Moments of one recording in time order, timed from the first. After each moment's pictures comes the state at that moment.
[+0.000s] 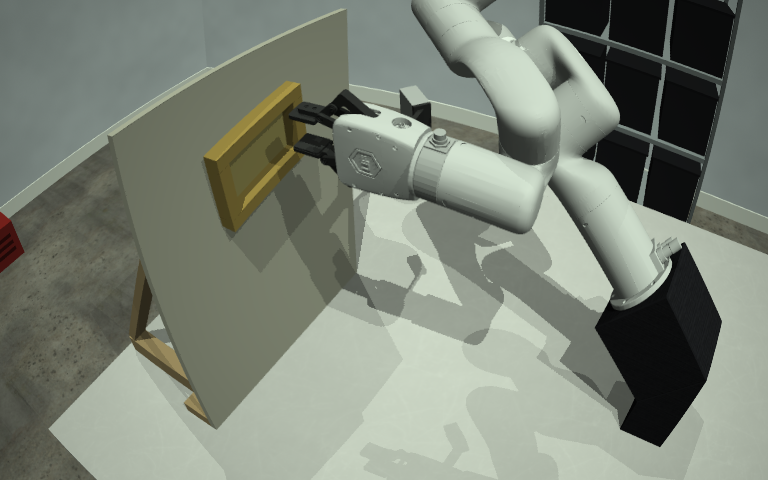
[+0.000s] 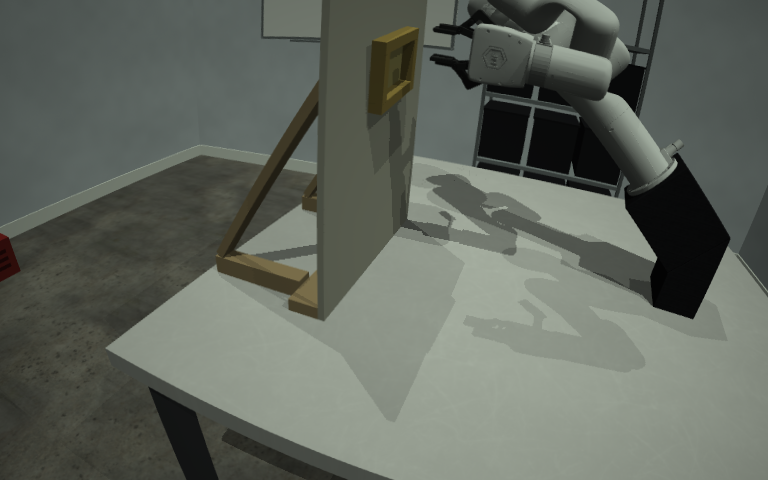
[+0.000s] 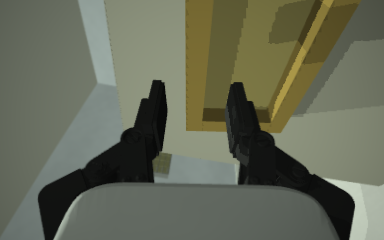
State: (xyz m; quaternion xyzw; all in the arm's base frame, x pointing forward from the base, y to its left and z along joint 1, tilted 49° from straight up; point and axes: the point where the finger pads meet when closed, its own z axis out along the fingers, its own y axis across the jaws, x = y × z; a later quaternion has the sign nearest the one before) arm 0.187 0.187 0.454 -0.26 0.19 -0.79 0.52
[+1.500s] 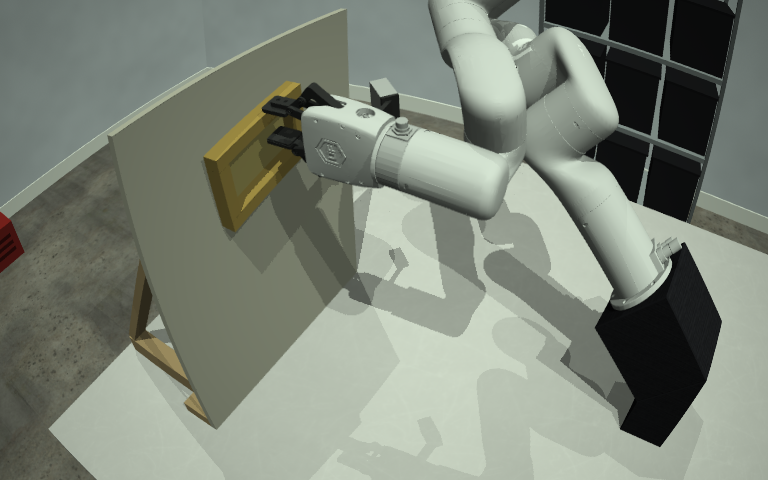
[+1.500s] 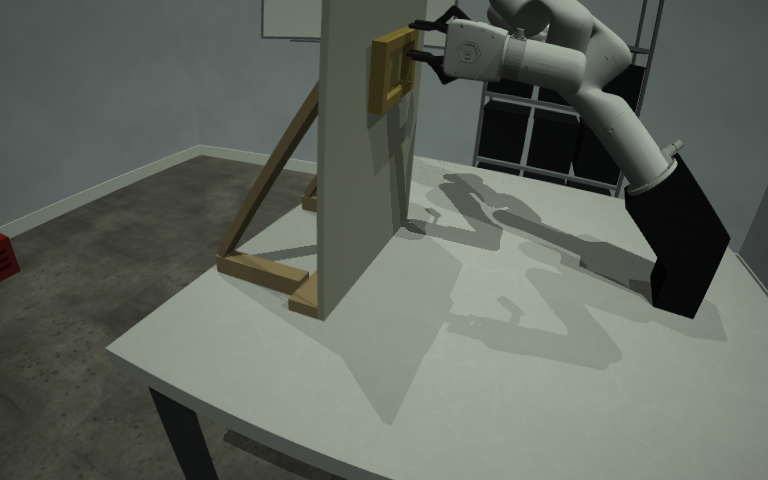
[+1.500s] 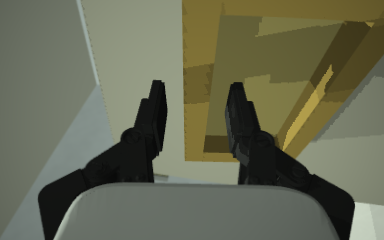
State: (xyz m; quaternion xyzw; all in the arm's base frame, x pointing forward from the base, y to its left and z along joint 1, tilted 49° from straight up) arm 0.214 0.186 0.488 -0.26 0.19 -0.79 0.52
